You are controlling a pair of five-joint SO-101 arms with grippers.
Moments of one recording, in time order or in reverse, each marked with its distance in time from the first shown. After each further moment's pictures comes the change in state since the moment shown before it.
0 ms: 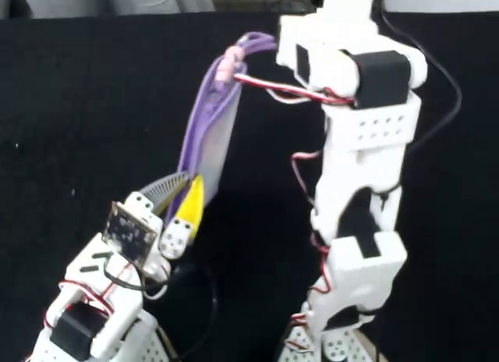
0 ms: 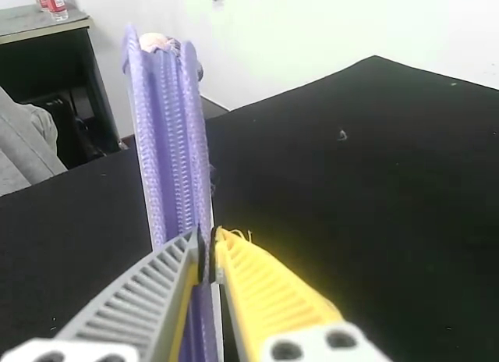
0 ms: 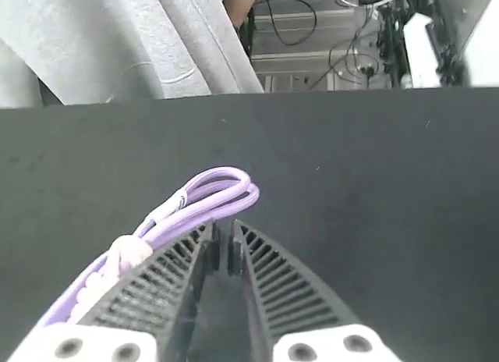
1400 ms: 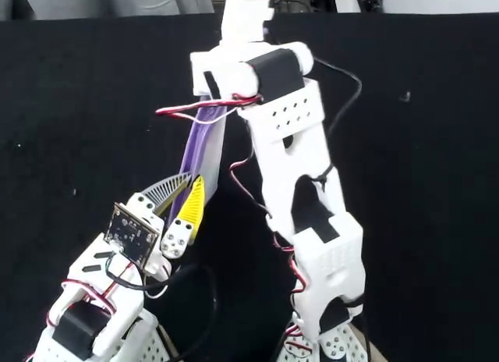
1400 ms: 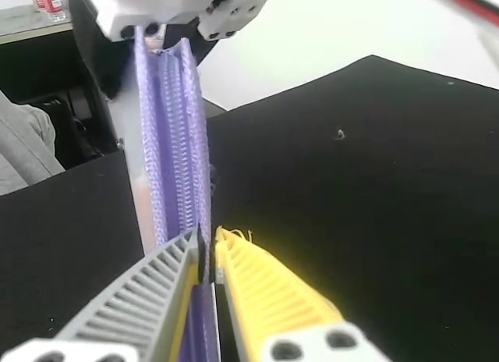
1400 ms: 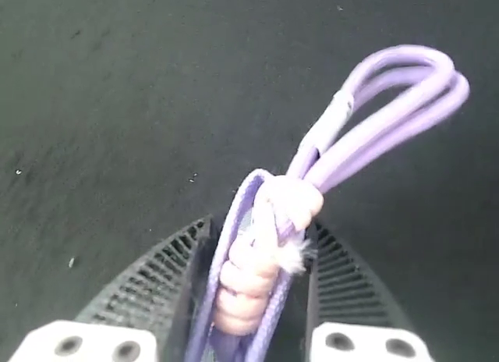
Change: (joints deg) left arm 0.1 0.0 0.7 -0.1 0.0; right arm -16.2 9.2 2.3 0.0 -6.7
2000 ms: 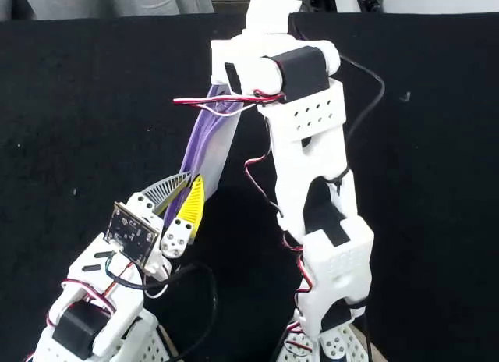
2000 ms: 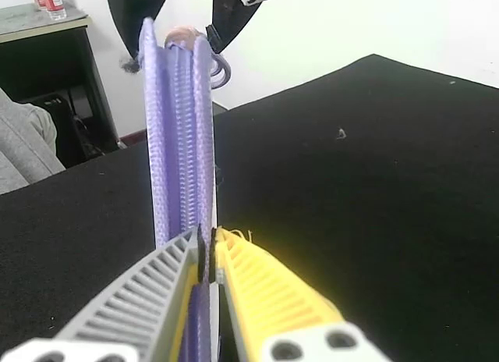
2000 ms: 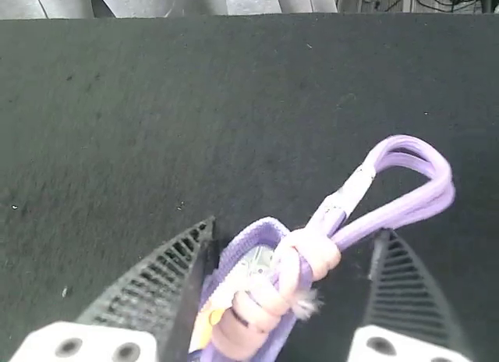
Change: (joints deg) left arm 0.0 0.0 0.0 0.0 0.0; right arm 3.3 -2.4 -0.1 -0.5 0.4
